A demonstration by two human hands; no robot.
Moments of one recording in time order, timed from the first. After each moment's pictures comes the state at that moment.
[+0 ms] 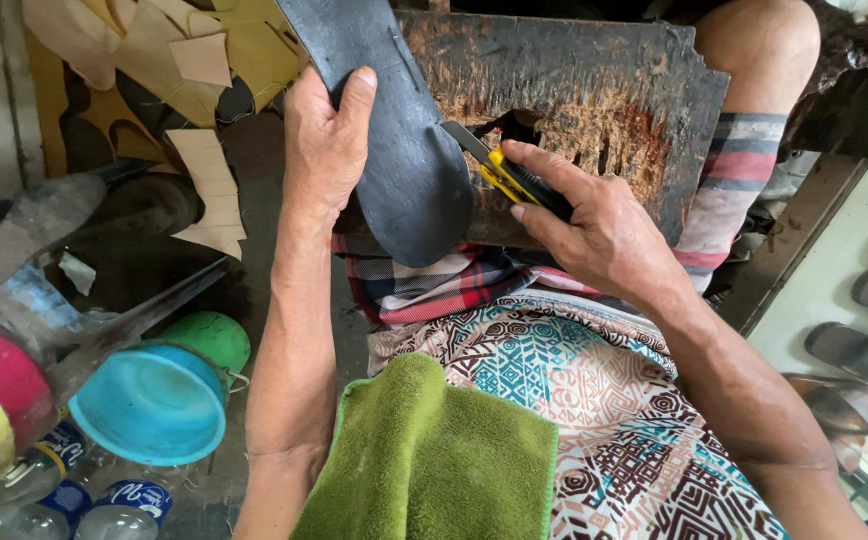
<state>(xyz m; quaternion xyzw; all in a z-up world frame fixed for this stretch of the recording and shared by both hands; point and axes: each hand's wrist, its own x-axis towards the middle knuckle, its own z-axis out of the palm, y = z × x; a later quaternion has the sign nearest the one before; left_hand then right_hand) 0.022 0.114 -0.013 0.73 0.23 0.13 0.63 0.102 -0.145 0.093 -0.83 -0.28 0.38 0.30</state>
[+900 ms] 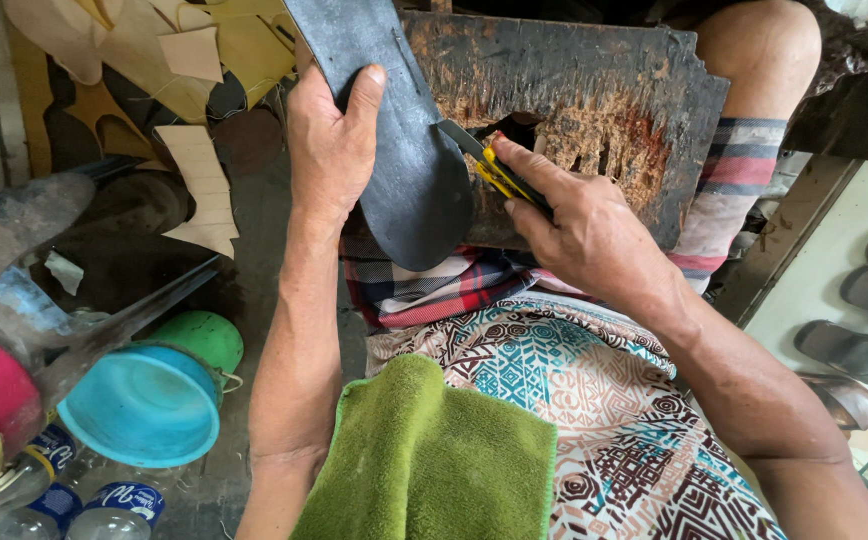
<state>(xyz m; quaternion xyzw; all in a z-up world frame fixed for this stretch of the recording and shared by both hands) 0.026 0.108 -0.006 0.77 0.28 0.12 0.56 0.100 -0.130 0.089 -0.84 -0.30 0.37 0.27</state>
